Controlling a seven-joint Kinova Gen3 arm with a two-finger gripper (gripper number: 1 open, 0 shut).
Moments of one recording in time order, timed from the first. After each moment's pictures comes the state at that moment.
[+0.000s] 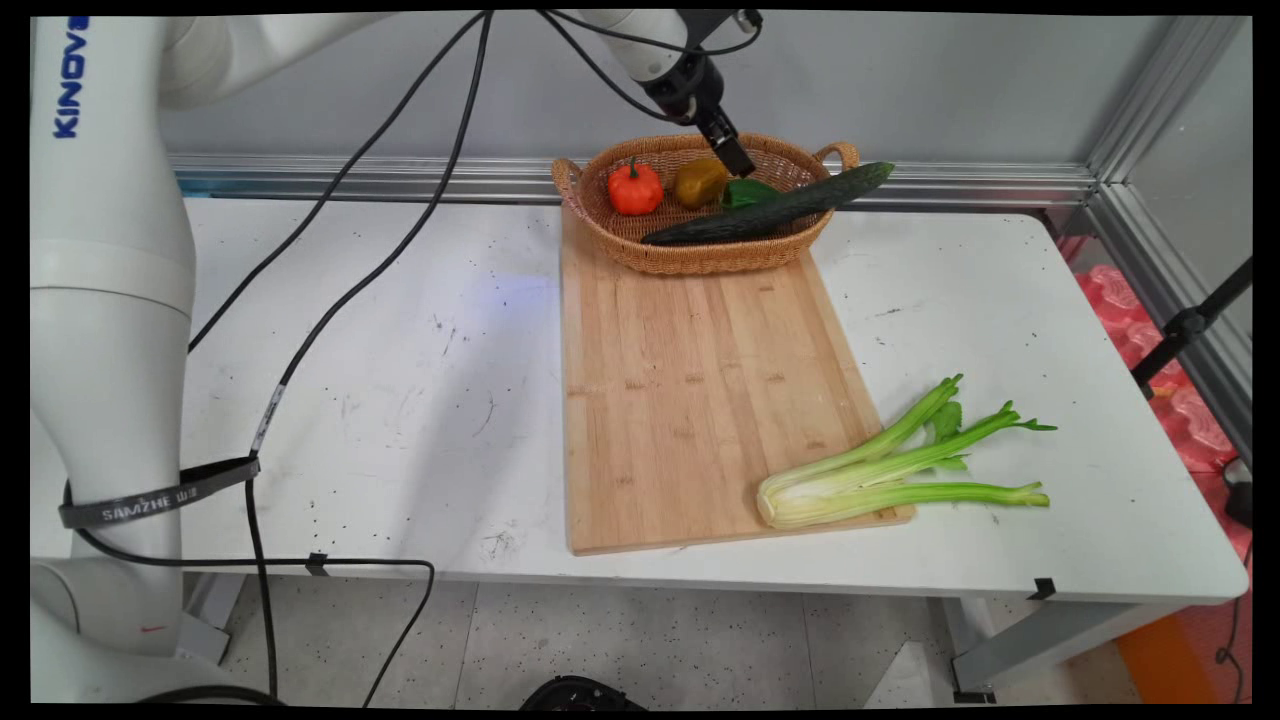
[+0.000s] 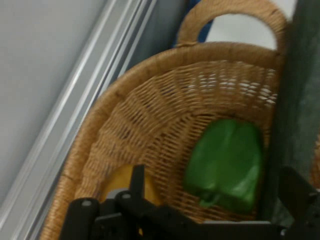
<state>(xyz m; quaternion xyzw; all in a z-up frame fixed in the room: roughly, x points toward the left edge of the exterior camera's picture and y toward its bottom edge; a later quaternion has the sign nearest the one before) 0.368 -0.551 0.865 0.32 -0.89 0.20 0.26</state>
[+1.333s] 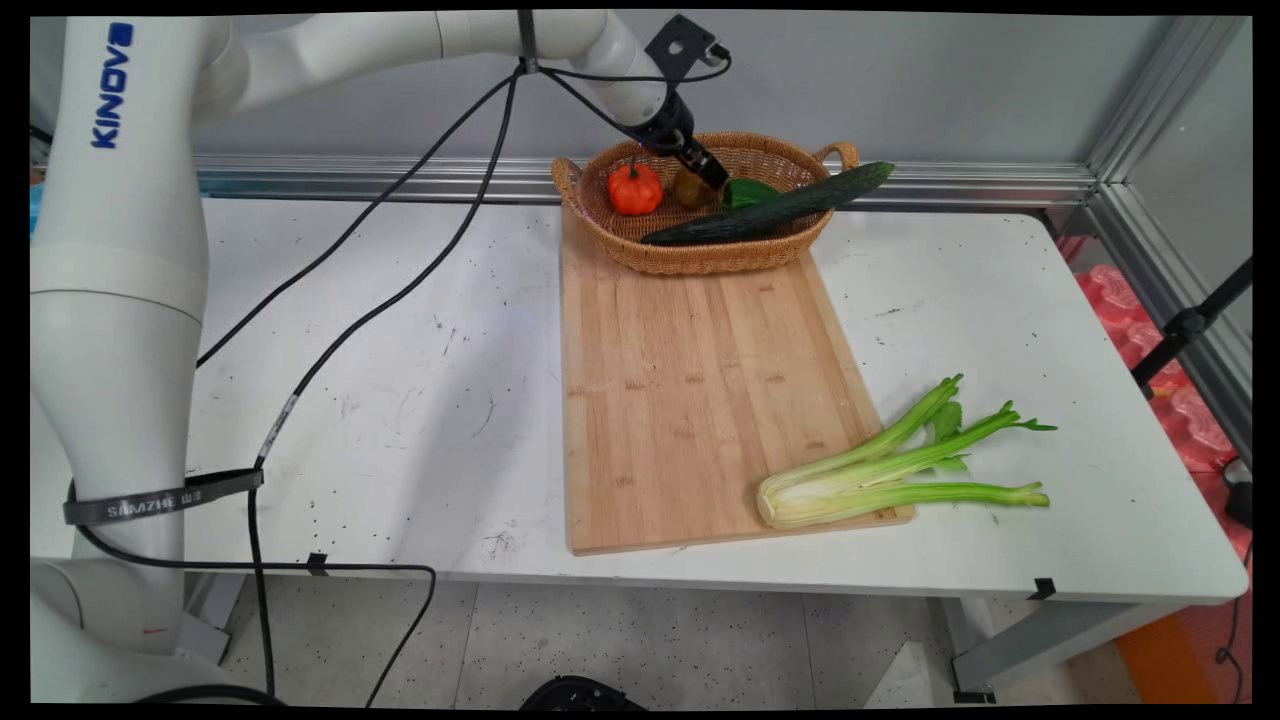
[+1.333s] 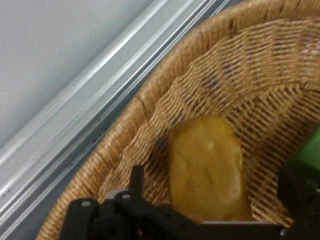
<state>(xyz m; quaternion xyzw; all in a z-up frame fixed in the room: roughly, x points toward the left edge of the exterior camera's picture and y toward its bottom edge) 0.393 -0.577 0.793 0.48 -0.81 0.21 0.25</state>
